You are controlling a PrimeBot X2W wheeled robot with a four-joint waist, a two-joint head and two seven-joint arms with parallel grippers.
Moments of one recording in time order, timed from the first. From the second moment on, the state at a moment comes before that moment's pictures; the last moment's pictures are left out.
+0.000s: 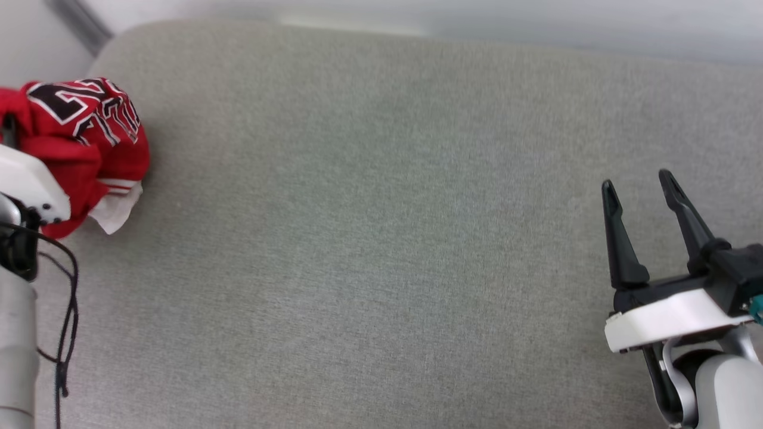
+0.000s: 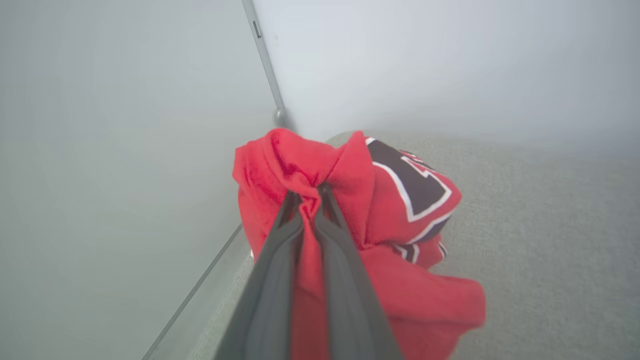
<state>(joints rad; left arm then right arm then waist) -0.79 0.48 0.06 0.84 -0.28 -0.06 -0.02 -0.16 -0.06 -0.01 -0.13 0.04 0.13 -0.05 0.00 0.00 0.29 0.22</state>
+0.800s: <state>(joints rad) -0.66 0.22 -0.10 0.50 -0.30 -0.10 -0.20 -0.04 -0.05 -0.04 -0.16 0.09 0.13 -0.02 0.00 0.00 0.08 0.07</state>
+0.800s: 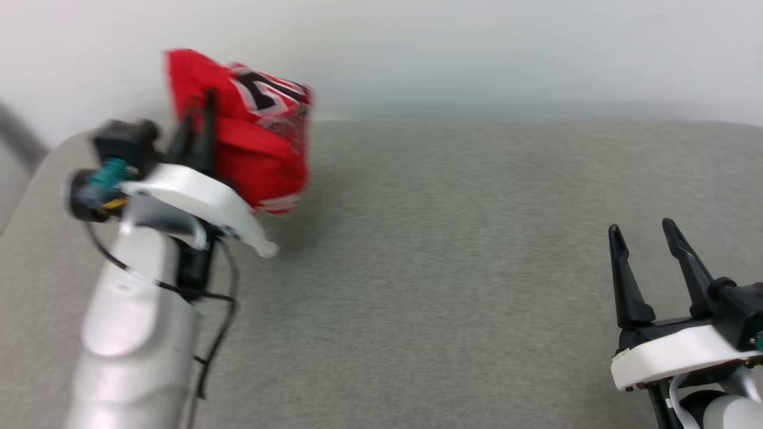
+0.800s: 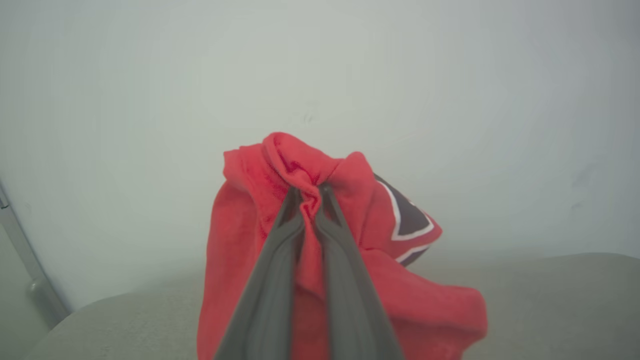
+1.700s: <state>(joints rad) -0.29 0.06 -0.67 0.39 -0.37 -0.13 -0.06 -0.05 -0.05 -0.04 -0.14 0.15 0.13 -0.04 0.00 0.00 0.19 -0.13</state>
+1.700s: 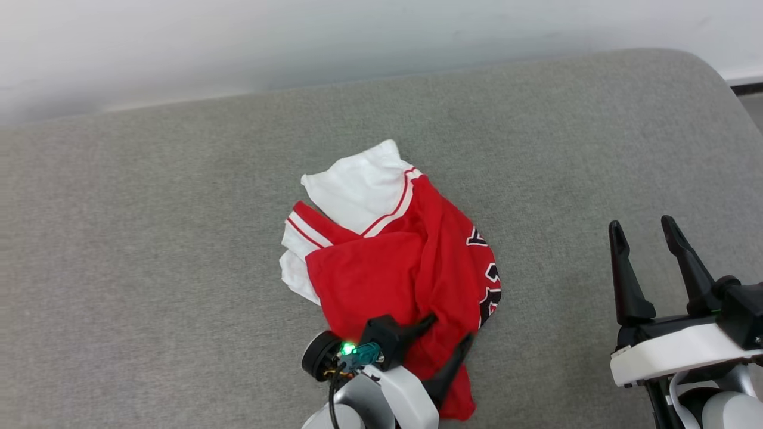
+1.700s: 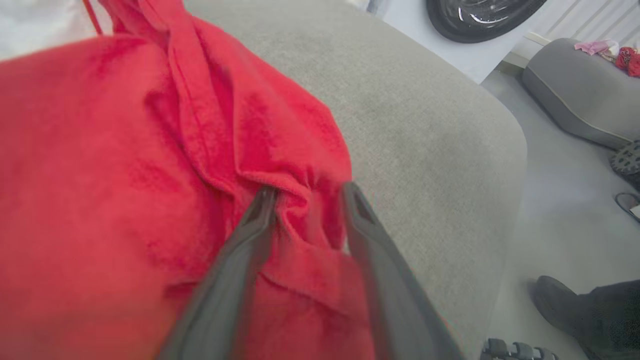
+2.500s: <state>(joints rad) -0.20 0.18 -0.39 0.23 -0.36 0.12 -0.26 0.05 -0.05 -0.06 -0.16 0.14 0.13 0.02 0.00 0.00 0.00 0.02</state>
